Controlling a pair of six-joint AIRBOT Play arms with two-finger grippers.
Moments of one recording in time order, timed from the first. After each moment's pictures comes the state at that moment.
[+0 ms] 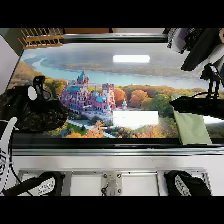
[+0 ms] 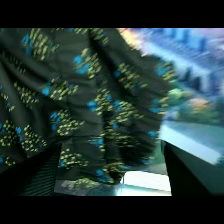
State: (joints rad) left arm 0.05 -1.30 1.05 1.64 -1.10 -1.69; right arm -0.19 -0.81 0.98 -0.98 1.19 1.24
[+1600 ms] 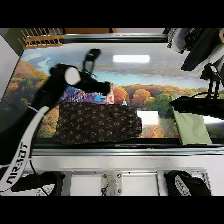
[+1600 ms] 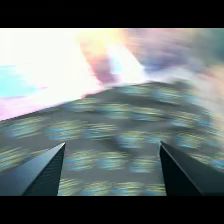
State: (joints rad) left arm -0.37 -1.44 1.51 1.34 -1.12 -1.65; right arm -0.19 -0.81 0.98 -0.98 1.19 1.24
